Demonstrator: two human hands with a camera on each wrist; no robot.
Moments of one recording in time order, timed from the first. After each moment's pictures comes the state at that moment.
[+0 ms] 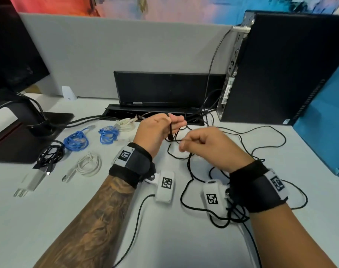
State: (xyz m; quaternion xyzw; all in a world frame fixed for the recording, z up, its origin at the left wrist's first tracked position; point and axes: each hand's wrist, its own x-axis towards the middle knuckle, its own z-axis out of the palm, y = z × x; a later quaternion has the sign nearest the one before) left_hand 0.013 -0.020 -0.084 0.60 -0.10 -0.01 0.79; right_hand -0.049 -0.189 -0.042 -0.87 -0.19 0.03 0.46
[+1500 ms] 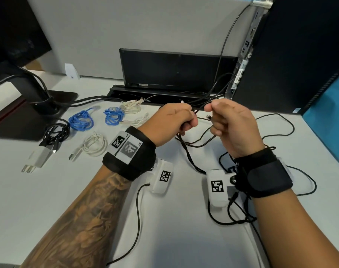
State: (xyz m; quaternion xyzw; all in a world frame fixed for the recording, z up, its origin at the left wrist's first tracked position) left_hand -0.024 -0.013 -0.051 0.78 -0.21 -0.08 0.59; right_hand -0.036 -0.196 -0.063 -0.65 -0.07 -0.04 0.76
